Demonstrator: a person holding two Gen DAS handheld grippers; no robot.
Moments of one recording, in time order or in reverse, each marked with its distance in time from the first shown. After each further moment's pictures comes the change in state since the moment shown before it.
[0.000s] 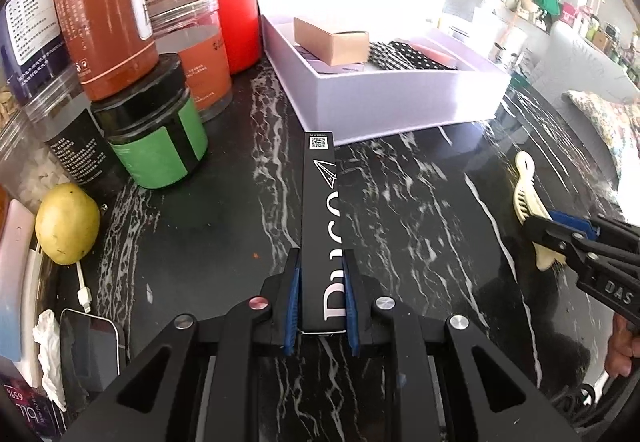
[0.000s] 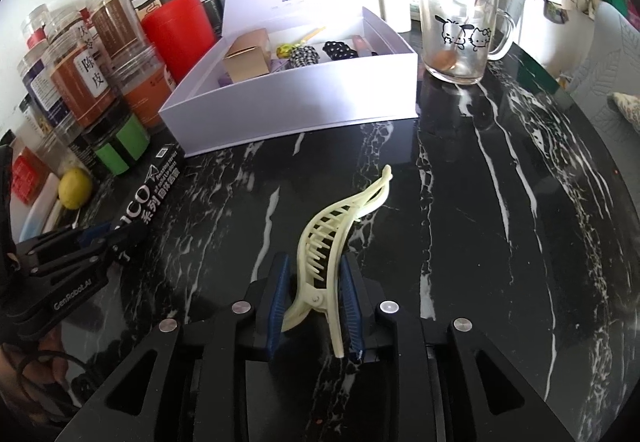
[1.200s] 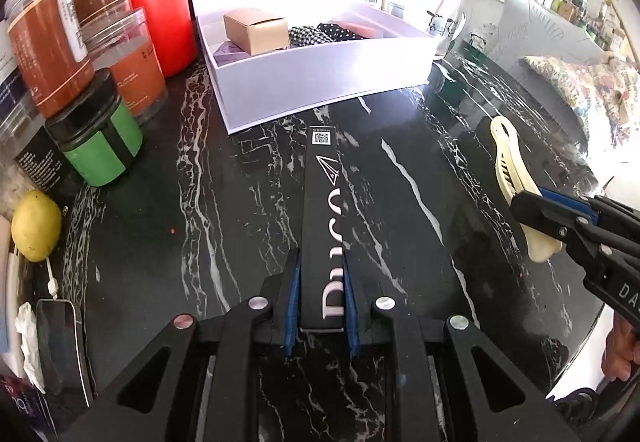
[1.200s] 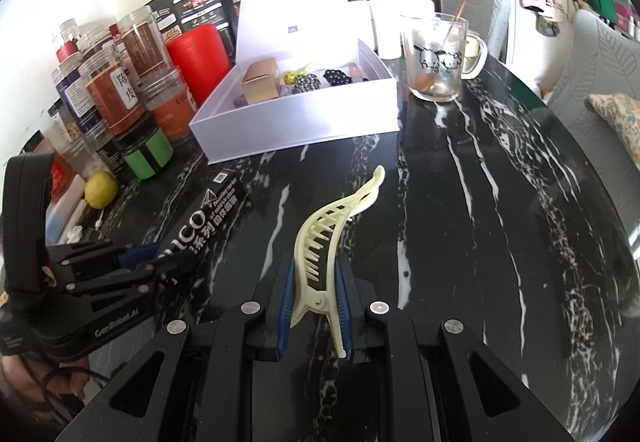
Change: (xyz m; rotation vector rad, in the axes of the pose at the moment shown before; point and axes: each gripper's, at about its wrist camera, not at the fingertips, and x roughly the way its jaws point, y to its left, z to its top) left arm -0.012 -0.048 -0.008 0.097 0.042 -0.082; right arm -0.049 -0.001 -0.027 0.027 -0.088 0.019
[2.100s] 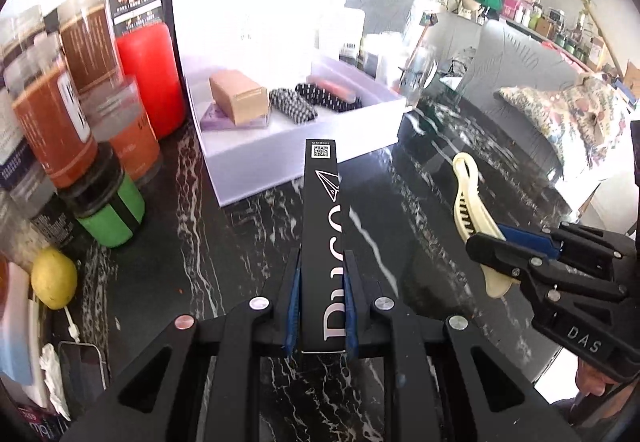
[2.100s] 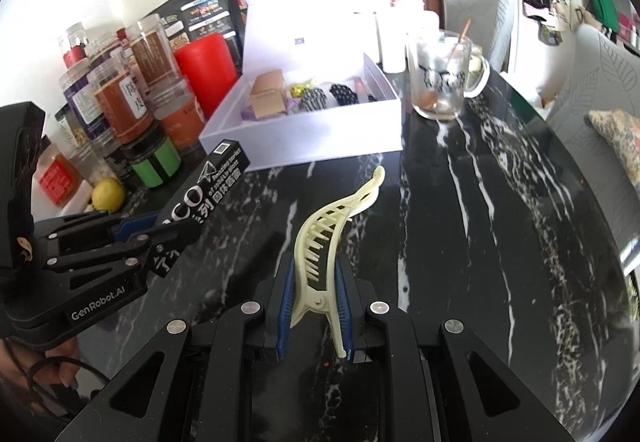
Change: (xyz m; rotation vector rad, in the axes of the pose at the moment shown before) left arm -0.038 -0.008 0.030 0.037 -0.127 -0.045; right arm -0.018 0.012 0.016 -0.039 -0.034 0.006
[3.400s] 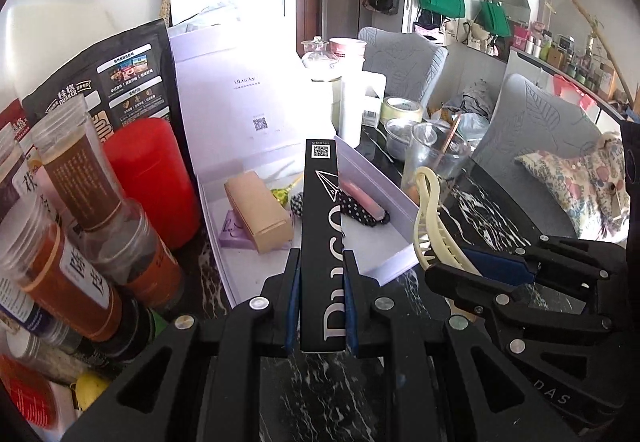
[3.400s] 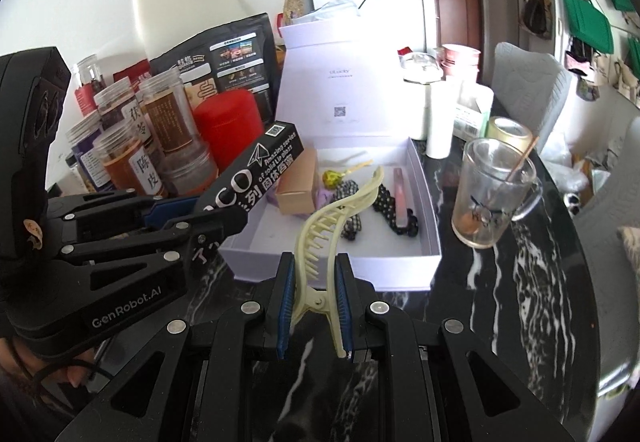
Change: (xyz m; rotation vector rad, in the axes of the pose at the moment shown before) left arm 0.003 0.019 0.109 -0.005 -0.109 0.040; right arm 0.026 0.011 0.114 -0.142 -0.069 0.074
